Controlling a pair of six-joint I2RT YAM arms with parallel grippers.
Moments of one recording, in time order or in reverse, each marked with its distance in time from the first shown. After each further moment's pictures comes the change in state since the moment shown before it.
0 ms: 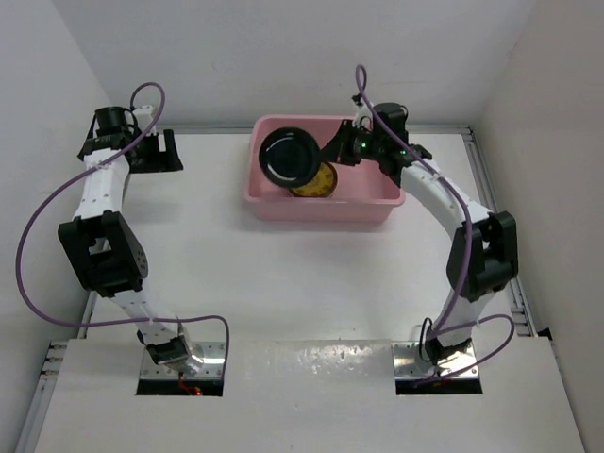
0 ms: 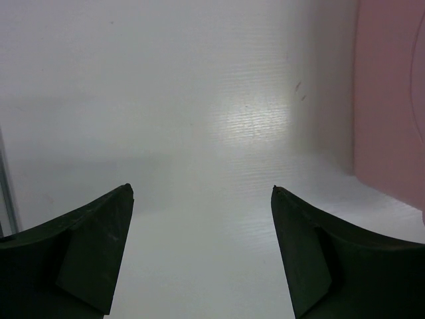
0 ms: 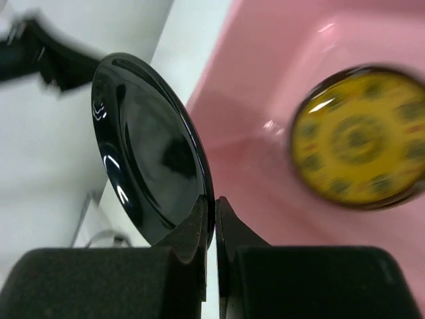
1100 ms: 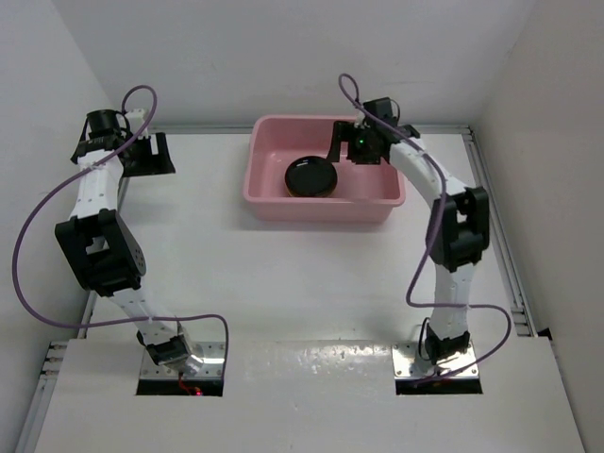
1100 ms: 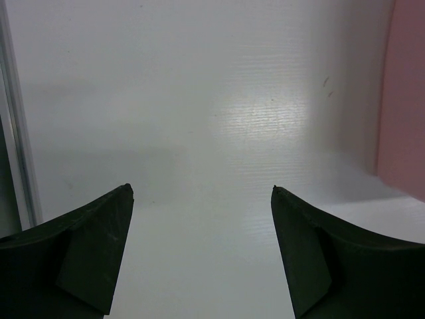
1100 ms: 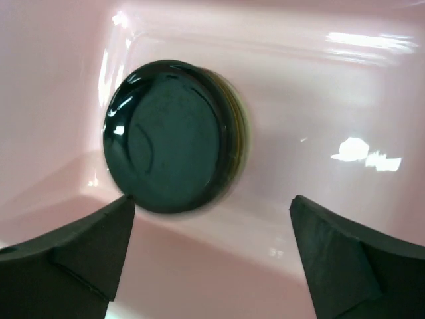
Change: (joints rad) left arm 0.049 0.014 0.000 -0.010 -0.016 0.011; right arm -0.072 0.353 0.378 -0.379 0.363 -0.226
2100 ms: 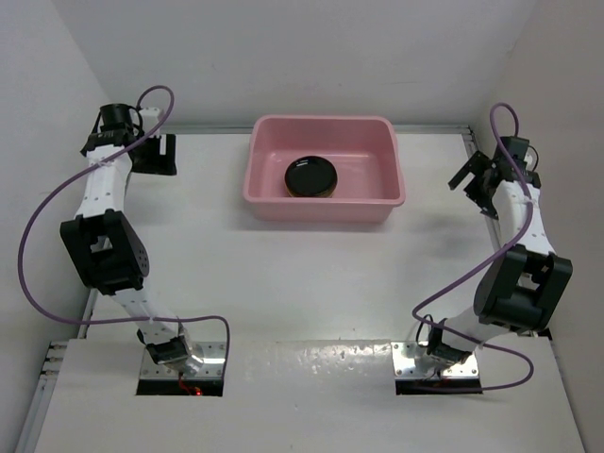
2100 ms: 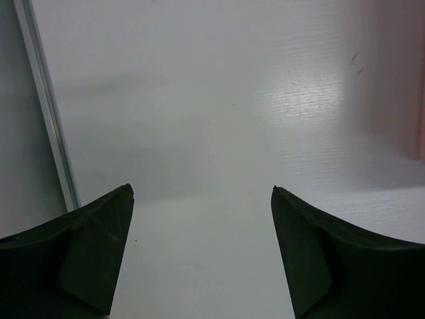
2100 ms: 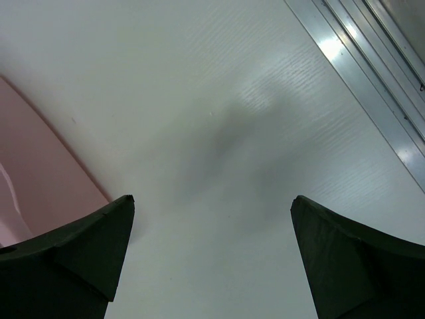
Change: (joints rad) left arm -0.075 -0.001 0.048 -0.064 -0.141 0.116; right arm -0.617 -0.554 -0.577 -0.100 0.249 0.114
